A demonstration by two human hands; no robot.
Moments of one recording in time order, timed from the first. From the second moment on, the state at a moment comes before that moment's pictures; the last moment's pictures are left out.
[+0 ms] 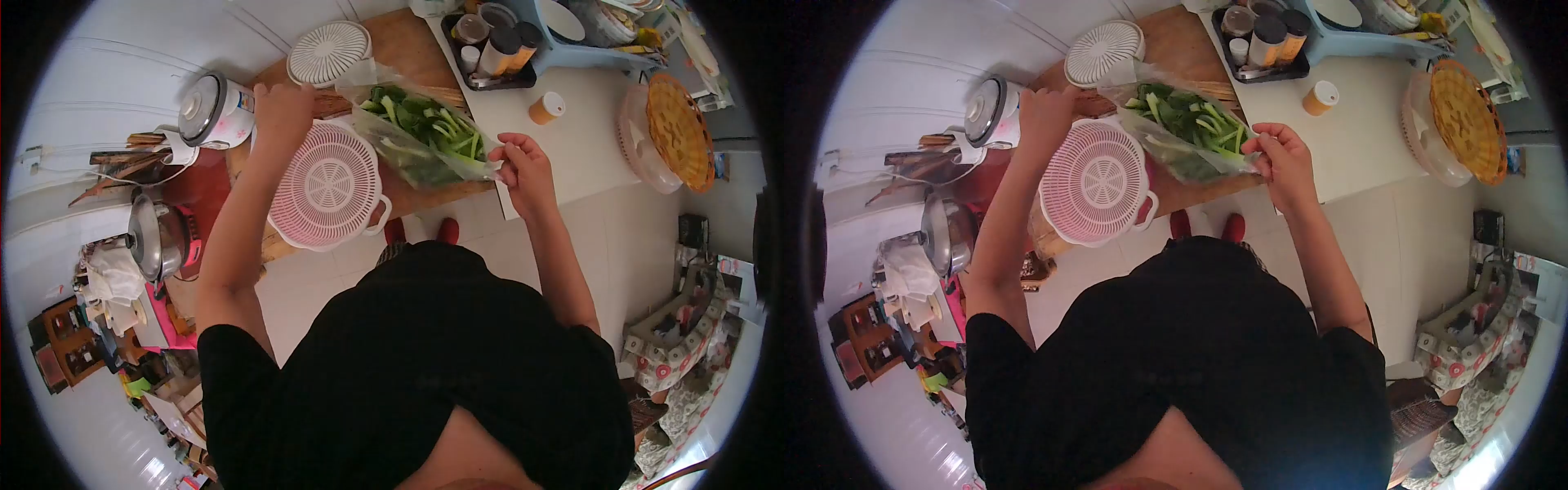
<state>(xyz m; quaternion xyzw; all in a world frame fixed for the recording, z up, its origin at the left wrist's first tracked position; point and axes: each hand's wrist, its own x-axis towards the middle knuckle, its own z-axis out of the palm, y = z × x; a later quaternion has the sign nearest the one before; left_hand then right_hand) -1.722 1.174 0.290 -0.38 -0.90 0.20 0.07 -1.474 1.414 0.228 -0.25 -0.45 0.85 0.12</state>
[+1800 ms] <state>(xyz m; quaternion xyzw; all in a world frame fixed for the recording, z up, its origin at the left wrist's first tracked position) -1.618 1.226 0.261 -0.49 -0.79 -0.37 0.00 -1.507 1.379 0.250 -0.21 -0.67 0.70 0.13</state>
